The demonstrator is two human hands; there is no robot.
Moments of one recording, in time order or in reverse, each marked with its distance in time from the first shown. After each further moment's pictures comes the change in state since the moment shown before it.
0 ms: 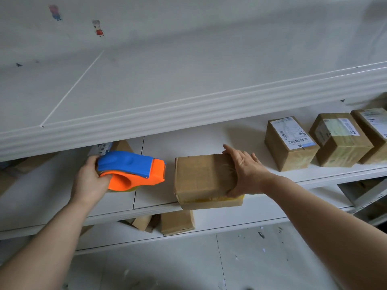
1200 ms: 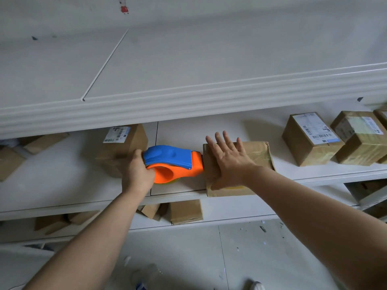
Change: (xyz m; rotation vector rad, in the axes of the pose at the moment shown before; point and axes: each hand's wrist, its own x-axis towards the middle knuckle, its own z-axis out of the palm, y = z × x) left_hand -0.022 0.011 0.046 -0.012 -0.092 -0.011; right_hand 0.039 -0.091 0.033 -0.392 -0.035 -0.068
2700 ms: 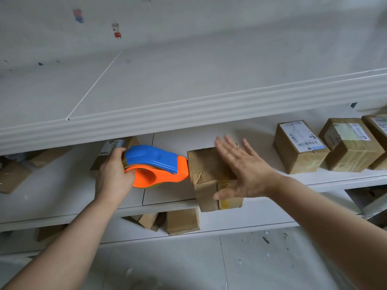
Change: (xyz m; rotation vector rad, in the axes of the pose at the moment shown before) left_hand -0.015 0.030 -0.046 0.138 0.156 0.154; right_hand -0.053 0.061 -0.024 0.158 0.151 -0.222
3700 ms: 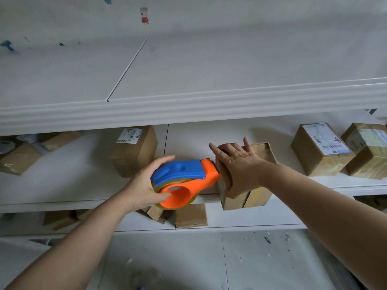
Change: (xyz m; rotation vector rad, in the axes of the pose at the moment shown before) left_hand -0.018 -0.048 0.002 -0.499 -0.632 0.256; right_hand 0.054 -0.057 0.006 -0.224 -0.215 0.027
